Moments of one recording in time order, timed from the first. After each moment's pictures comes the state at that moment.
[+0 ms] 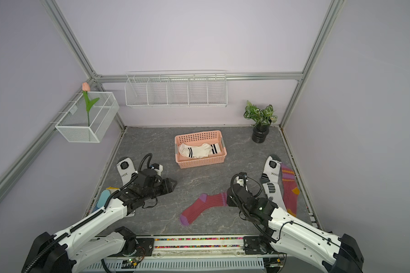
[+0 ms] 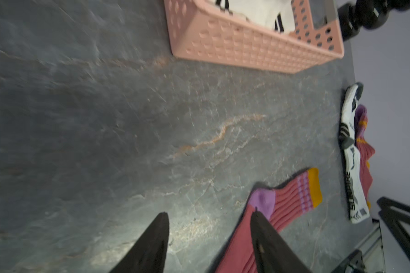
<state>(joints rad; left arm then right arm) -0.65 1.06 0.54 -0.28 0.13 -0.73 0.90 0.82 0.55 -0.63 0.46 0.81</state>
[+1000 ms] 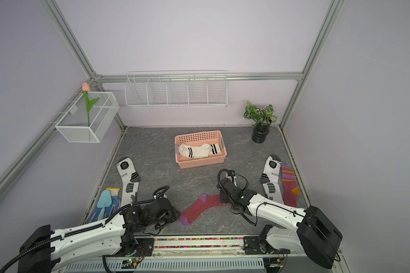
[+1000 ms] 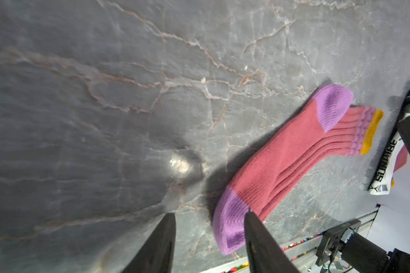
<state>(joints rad) -1.12 0.93 0.37 -0.45 -0.03 -1.40 0.83 1.24 0.56 -0.35 0.31 0.74</state>
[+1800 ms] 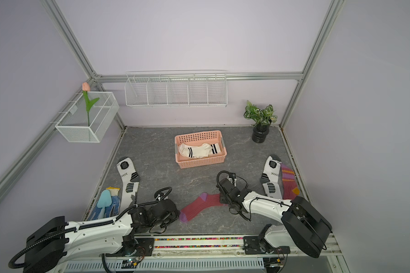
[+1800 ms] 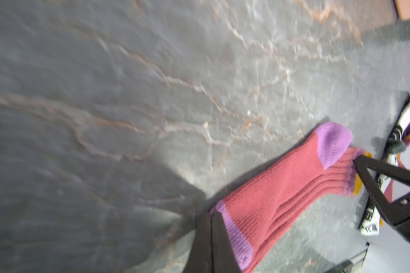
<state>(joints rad) -1.07 1.03 0.31 -0.25 -0.16 -1.45 0.81 1.35 0.53 -0.25 0.26 0.84</state>
